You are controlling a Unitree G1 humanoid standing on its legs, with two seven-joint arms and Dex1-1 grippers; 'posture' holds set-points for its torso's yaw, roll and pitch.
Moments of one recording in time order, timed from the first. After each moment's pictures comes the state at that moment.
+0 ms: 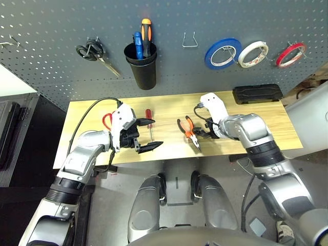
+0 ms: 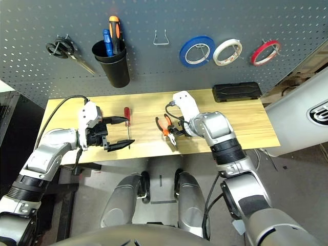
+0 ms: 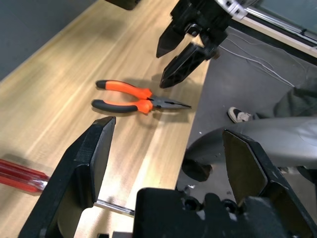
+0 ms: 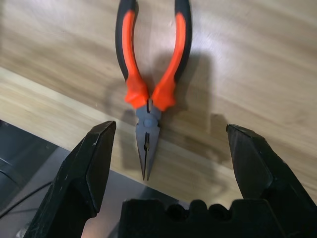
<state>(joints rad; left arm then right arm) -0.23 0.62 -0.15 0.00 -0.28 0.17 -1.07 -0.63 -0.17 0.22 0.27 0.11 1.22 0.30</state>
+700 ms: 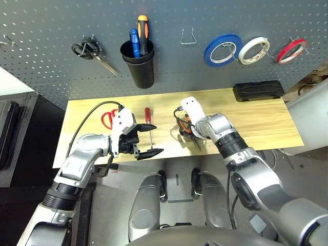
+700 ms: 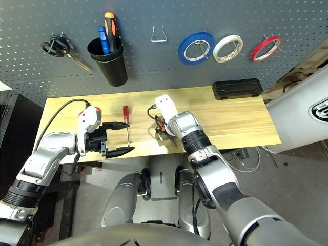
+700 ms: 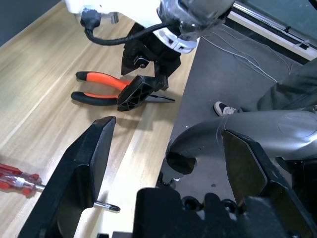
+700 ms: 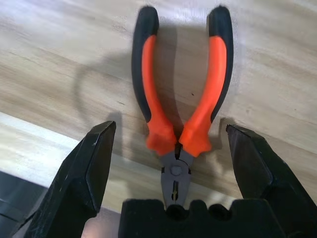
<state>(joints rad) -0.16 0.64 -0.13 -0.08 -0.30 0.22 -1.09 -0.78 0.03 0.16 0.72 0.04 0.98 0.15</state>
